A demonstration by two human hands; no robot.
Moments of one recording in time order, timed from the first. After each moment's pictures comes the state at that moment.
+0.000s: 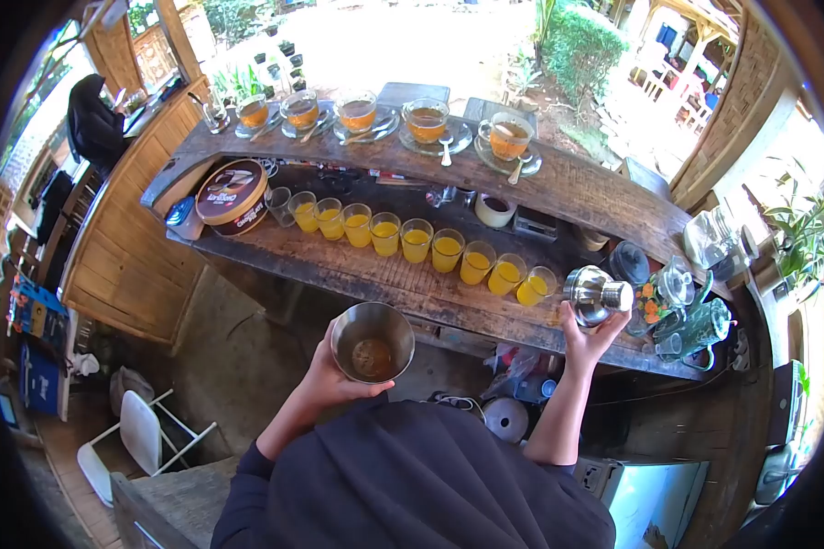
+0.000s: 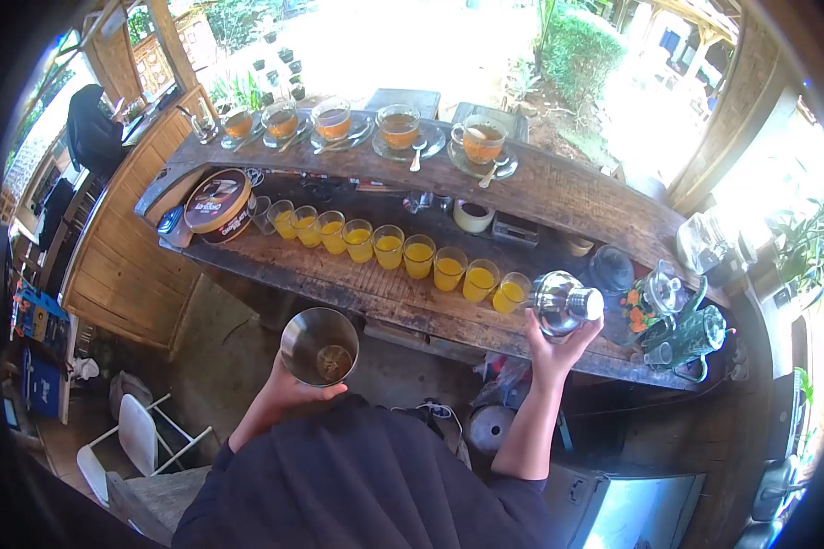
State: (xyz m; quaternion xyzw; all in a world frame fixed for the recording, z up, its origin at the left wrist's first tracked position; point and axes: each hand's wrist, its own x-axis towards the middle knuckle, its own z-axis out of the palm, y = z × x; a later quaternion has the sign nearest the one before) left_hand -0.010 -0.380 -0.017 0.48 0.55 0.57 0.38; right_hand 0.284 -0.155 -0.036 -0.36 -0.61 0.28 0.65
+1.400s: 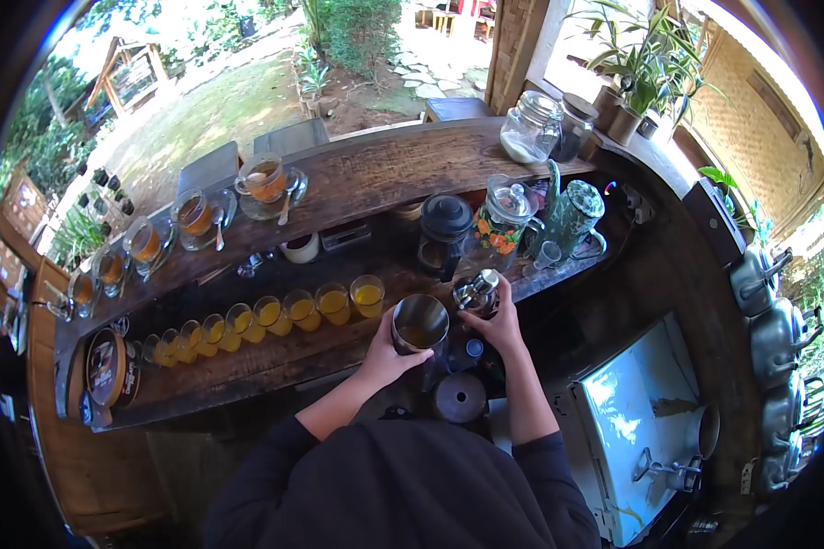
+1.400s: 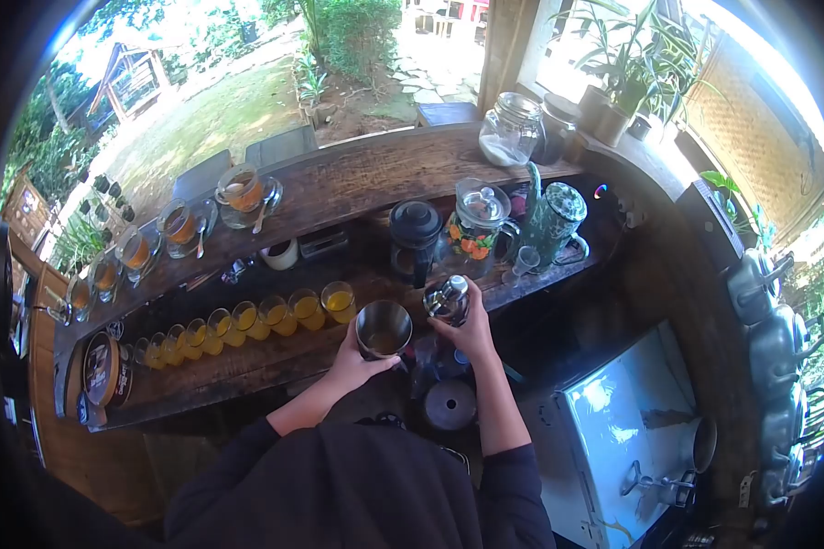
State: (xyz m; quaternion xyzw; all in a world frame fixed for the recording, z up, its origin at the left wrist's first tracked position) left_hand 0.192 -0.173 -0.100 0.63 0.38 0.45 0.51; right_hand 0.427 -0.149 -0.084 -0.56 -0.59 0.32 0.49
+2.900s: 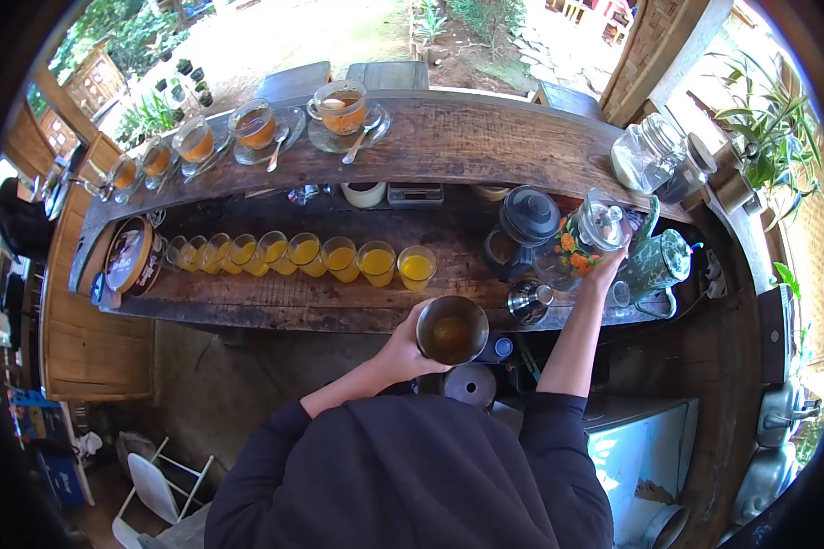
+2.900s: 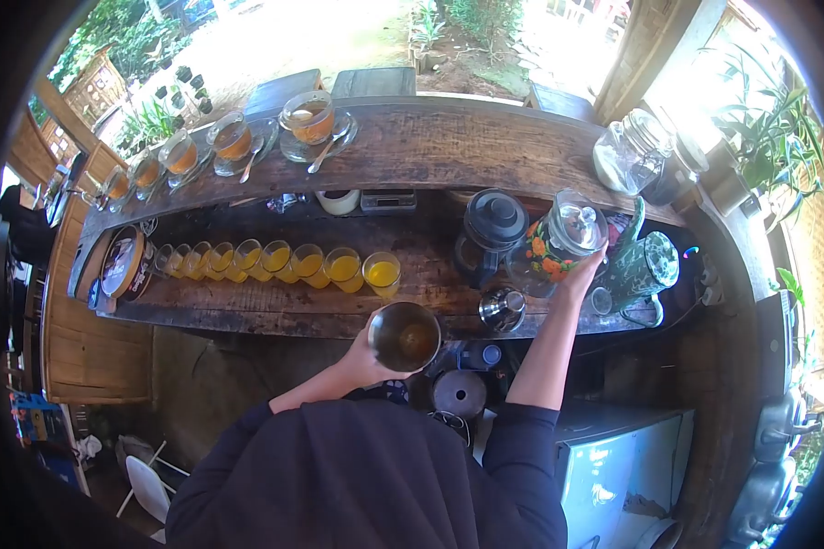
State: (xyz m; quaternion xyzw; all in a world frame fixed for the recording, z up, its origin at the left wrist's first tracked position) left_hand 0.192 -0.188 -0.093 0.59 0.40 0.49 0.50; right_hand 0.483 0.018 -0.071 -0.47 -0.36 0.38 0.71
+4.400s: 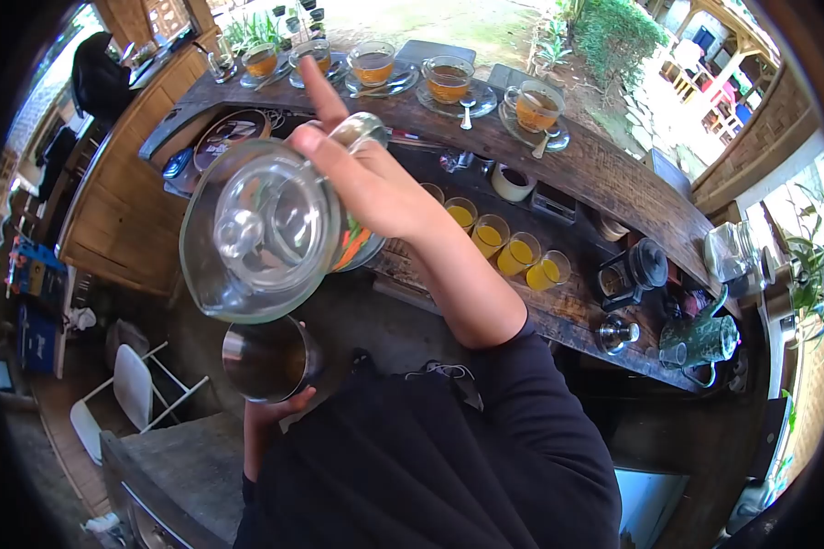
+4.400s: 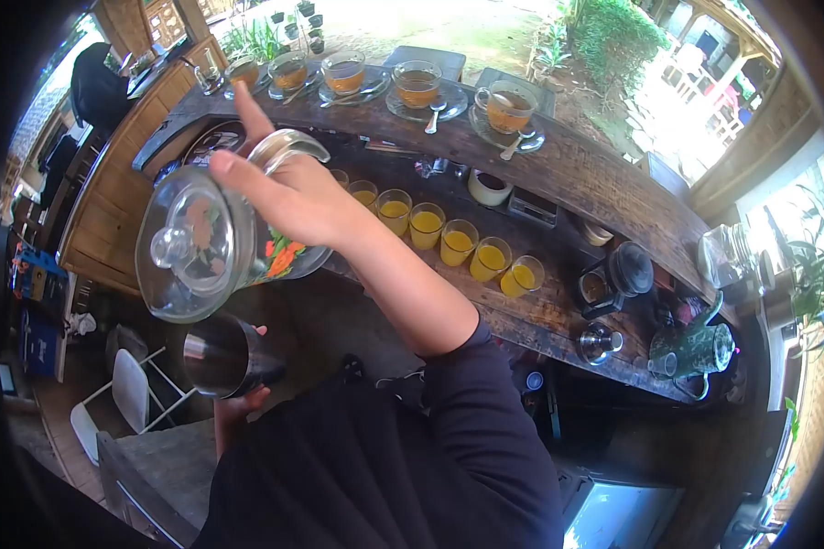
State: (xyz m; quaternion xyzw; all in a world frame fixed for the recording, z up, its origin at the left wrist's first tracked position) left_hand -0.016 -0.464 -0.032 0.44 0.60 0.62 0.26; right_hand 0.022 -0.187 0.109 0.10 -0.67 0.68 0.27
